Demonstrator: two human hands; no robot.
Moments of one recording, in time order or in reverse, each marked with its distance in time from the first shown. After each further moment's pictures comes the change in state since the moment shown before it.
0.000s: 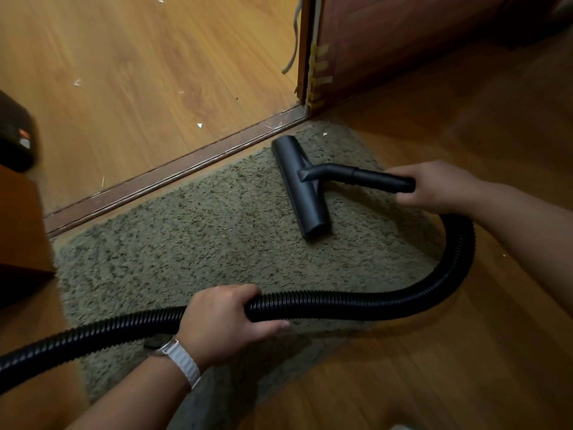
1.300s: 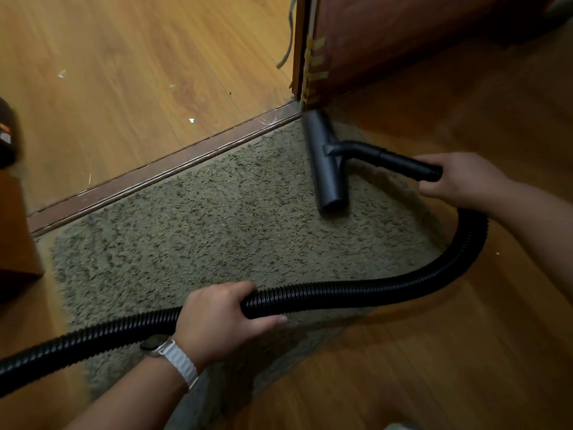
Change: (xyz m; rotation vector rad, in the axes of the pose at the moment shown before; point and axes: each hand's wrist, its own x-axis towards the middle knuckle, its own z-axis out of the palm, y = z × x) left_hand 0.009 -0.001 0.006 0.013 -0.009 -0.032; right_hand -0.010 0.025 -0.009 0.084 0.124 0.162
